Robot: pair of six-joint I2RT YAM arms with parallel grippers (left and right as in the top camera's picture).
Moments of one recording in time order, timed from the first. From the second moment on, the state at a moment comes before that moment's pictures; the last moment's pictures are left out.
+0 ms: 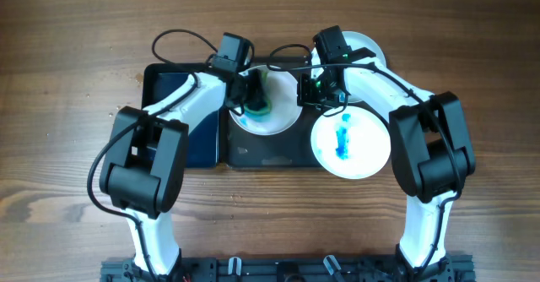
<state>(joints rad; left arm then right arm) -0.34 2.03 1.30 -0.39 0.21 -0.58 0.35 2.12 1.44 -0.65 -0.38 0.42</state>
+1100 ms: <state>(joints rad) -0.41 2.03 1.32 -0.56 0.16 -0.59 0.35 2.13 1.44 -0.69 -0.47 0.37</state>
